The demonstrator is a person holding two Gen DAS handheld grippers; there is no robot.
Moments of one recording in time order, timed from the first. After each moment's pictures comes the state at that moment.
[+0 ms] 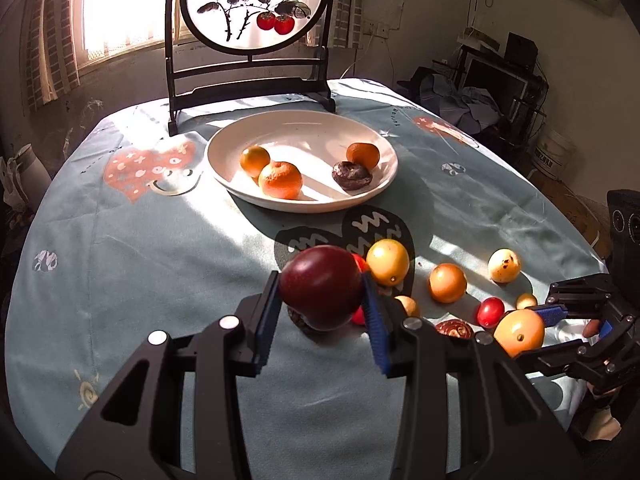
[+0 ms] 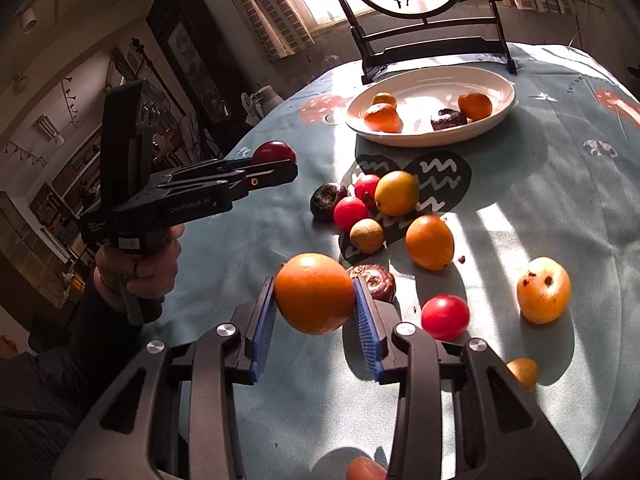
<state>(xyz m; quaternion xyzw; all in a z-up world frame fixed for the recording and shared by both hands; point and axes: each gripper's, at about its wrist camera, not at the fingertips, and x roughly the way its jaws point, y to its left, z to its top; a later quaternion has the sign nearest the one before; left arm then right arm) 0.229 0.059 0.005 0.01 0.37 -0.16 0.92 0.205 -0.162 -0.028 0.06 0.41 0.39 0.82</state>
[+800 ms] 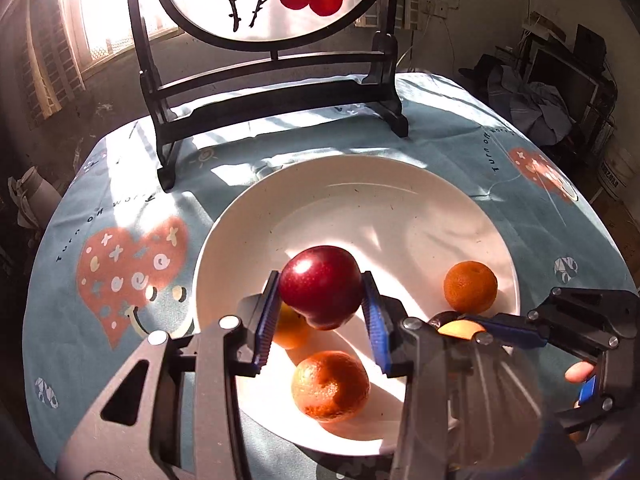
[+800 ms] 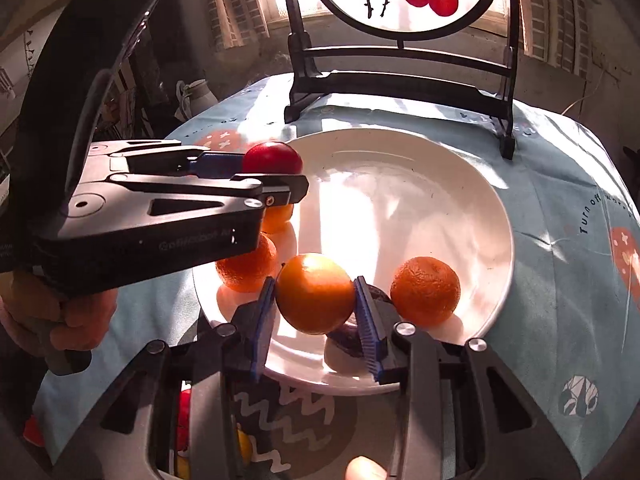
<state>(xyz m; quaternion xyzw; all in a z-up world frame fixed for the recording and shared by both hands) 0.441 0.026 -0.002 0.04 0.42 -0.08 0.90 0.415 -0.101 -0.034 -0.08 0.41 0.32 0.85</state>
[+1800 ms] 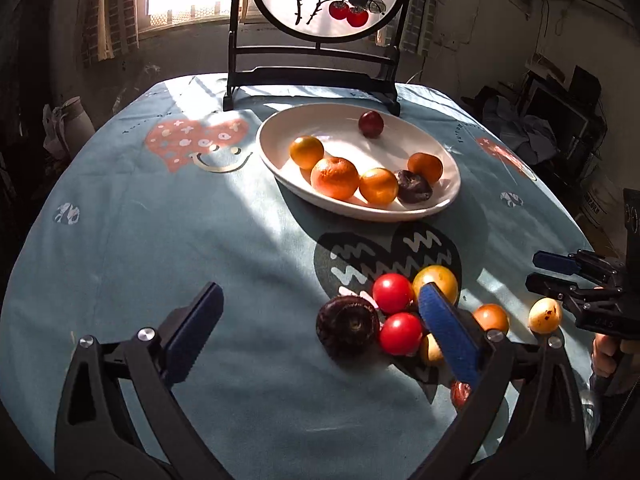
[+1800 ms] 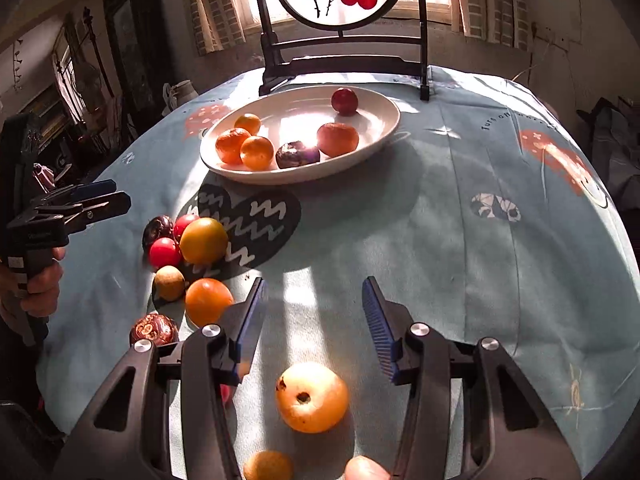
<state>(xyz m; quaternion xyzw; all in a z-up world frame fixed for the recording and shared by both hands) 0.242 0.067 -0.021 -0.05 0.40 -0.05 0.91 0.282 -0.218 -0.044 -0.05 0.41 0.27 0.87</state>
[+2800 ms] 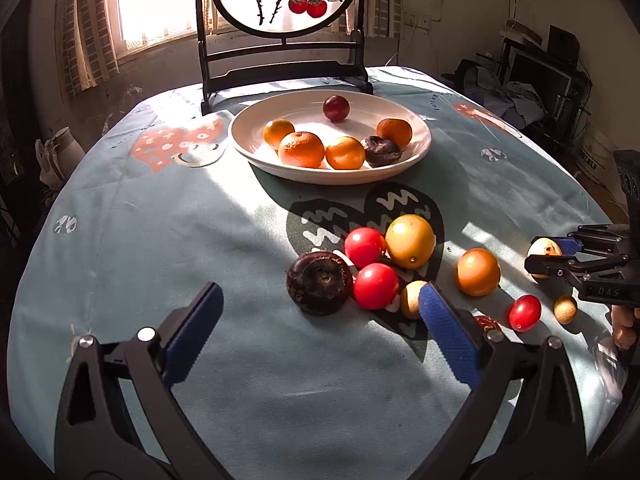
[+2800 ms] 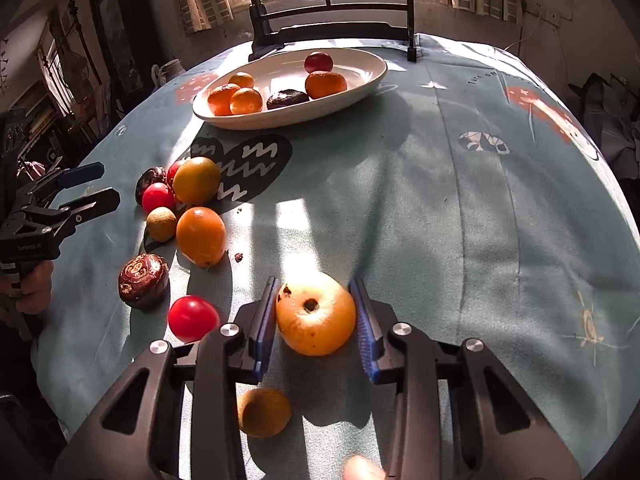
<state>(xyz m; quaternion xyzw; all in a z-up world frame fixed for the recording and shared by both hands) 0.215 0.036 -0.029 0.02 0.38 -0.08 0.92 0.260 -0.234 -0.064 -0.04 0.44 0.26 0.86</state>
